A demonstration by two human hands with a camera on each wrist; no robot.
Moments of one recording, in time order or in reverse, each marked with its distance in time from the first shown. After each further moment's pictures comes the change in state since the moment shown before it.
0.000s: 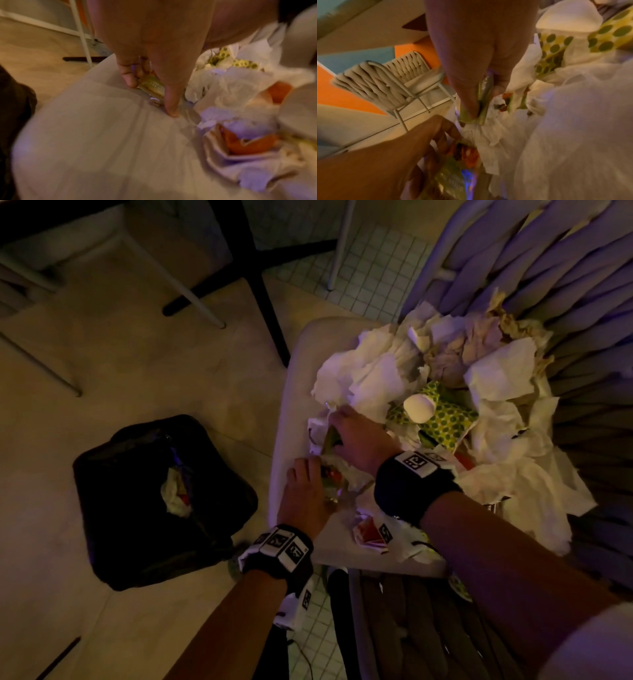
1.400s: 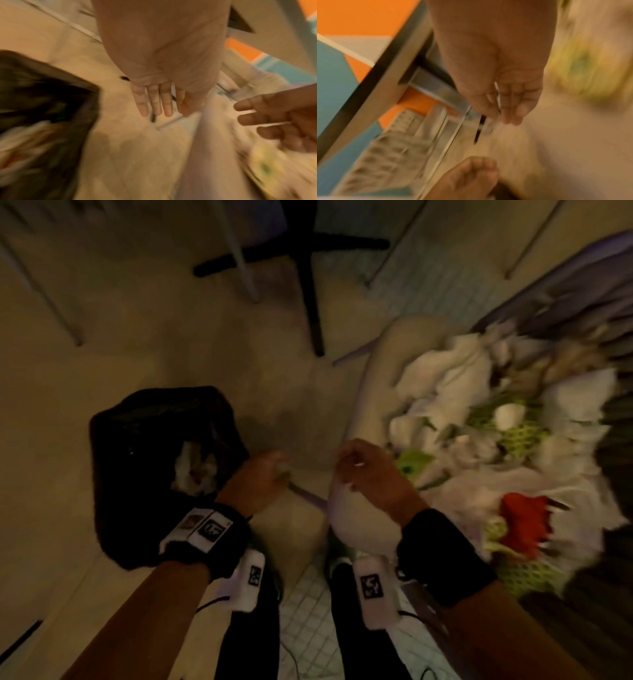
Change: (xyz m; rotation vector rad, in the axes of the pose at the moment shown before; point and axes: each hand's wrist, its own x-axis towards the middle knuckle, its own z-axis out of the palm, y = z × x) left_hand -0.029 -0.188 -0.084 -0.514 -0.150 -0.066; right_hand -0.017 -0.145 0.057 0.825 0.030 0.323
